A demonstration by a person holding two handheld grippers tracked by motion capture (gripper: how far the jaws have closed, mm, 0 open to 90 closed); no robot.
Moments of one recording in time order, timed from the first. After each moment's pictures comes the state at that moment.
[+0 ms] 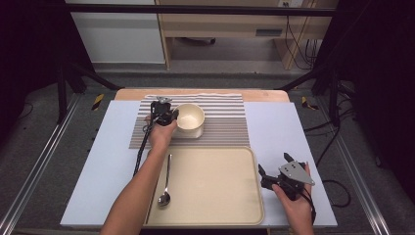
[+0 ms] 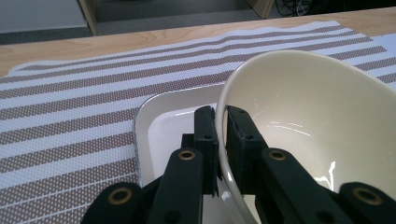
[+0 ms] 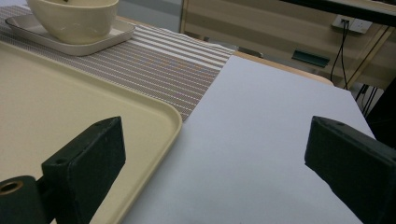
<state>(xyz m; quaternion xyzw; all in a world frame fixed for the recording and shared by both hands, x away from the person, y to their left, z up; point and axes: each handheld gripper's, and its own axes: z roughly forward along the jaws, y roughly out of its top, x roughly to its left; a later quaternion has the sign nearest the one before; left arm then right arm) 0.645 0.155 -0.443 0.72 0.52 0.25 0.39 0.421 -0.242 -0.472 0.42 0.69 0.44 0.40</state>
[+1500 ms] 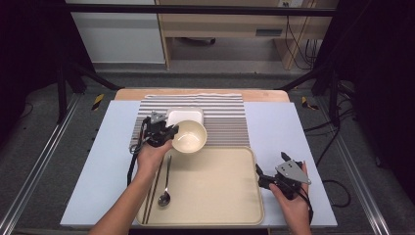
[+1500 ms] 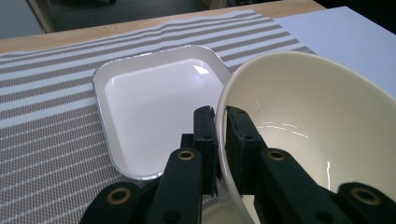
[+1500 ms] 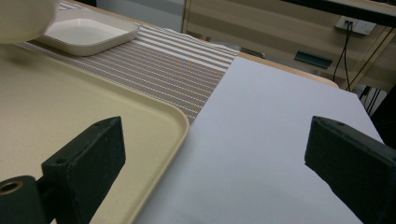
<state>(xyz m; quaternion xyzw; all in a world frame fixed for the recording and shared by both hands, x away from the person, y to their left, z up) 0.542 0.162 -0.417 0.74 0.46 0.21 0.43 0.424 -0.235 -0.472 0.42 0.69 0.44 0.40</state>
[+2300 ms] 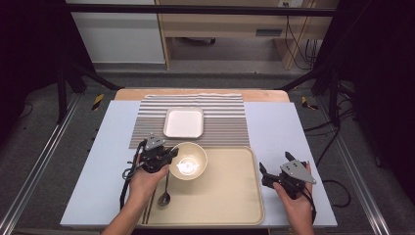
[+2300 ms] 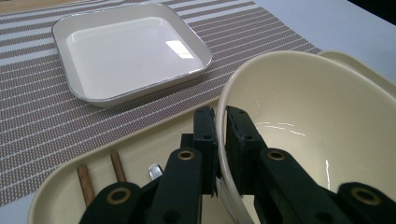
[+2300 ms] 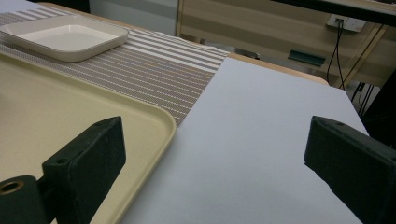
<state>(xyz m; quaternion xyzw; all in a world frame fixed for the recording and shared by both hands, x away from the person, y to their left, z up) 0.477 0.167 -0.430 0.76 0.44 0.18 0.44 0.424 -0.245 -0.469 0.43 0.68 0.44 0.40</state>
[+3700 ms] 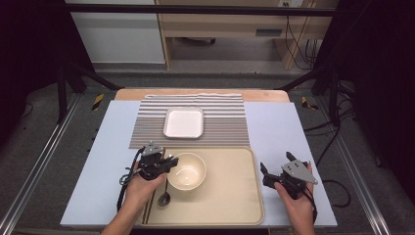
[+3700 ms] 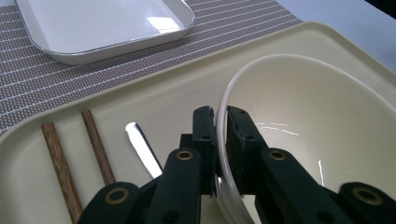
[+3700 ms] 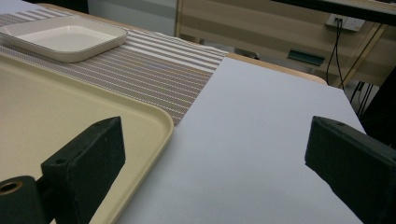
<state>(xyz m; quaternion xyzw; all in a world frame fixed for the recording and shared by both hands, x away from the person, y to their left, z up) 0.470 0.175 -0.448 0.78 0.44 0.12 0.43 0.423 -0.247 -0.469 0.43 0.68 0.44 0.40</state>
